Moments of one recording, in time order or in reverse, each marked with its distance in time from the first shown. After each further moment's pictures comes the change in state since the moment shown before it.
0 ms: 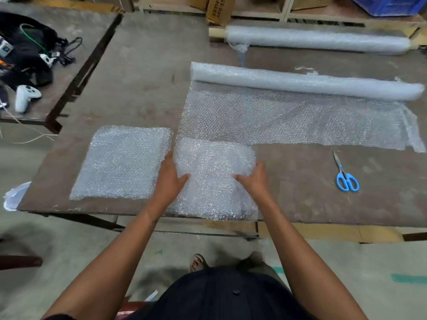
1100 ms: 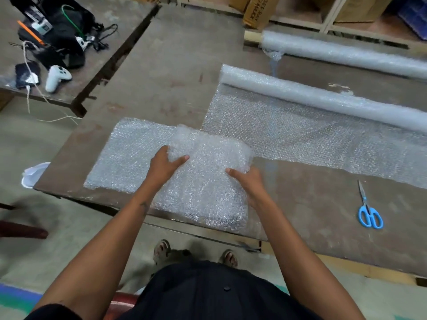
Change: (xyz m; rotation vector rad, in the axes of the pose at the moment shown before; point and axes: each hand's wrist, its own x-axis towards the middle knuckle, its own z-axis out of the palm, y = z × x) left_hand 0.035 -0.018 -0.062 -0.317 0.078 -0.267; right_hand 0.023 -0.050 0.048 0.380 -0.315 0.020
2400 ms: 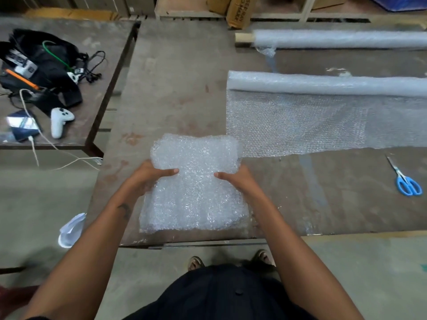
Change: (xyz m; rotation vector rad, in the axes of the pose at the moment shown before) left_hand 0.114 -0.034 -0.181 -0.137 -0.467 -0.211; right_hand 0.024 -0.028 0.188 -0.030 0.035 0.019
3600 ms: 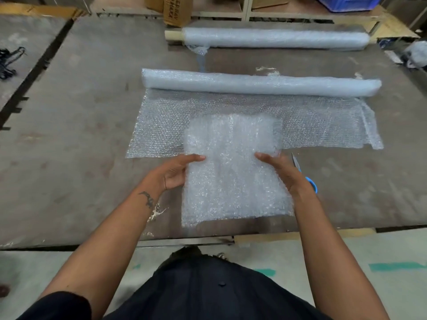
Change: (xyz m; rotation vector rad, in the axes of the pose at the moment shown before) left_hand 0.018 0.109 0.419 -0.435 -0.449 -0.048; right_hand -0.071 -0.004 -0.456 0.186 0.016 -0.041
